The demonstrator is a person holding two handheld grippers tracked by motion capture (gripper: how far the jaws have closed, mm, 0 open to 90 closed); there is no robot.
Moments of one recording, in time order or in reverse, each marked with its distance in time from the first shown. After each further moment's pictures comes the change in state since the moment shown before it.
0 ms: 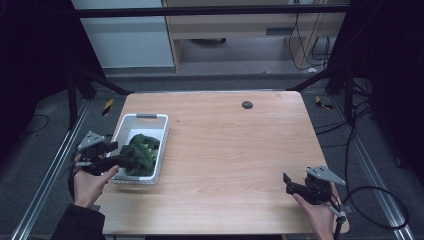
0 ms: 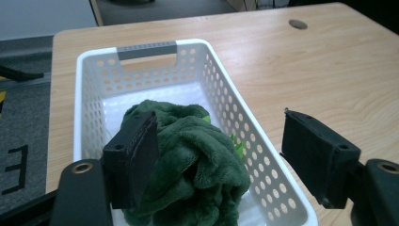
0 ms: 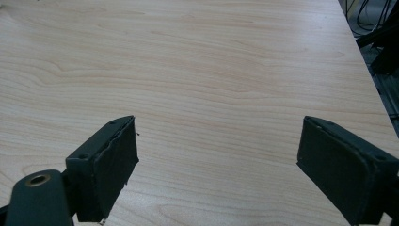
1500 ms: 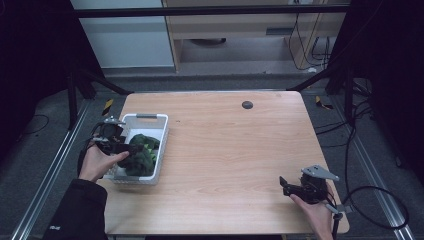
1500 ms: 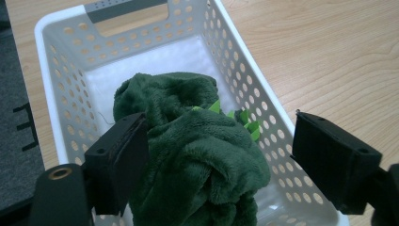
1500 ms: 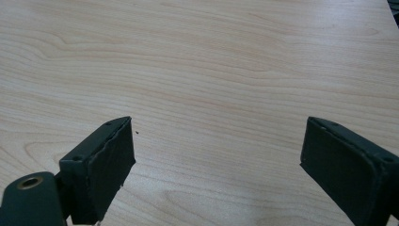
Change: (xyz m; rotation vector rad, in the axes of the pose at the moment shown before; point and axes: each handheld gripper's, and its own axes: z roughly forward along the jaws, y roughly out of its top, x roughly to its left) left arm 0.009 0.039 0.048 0.326 -0.015 0.056; right arm 0.001 -0.004 0.012 0.086 0.043 -0.021
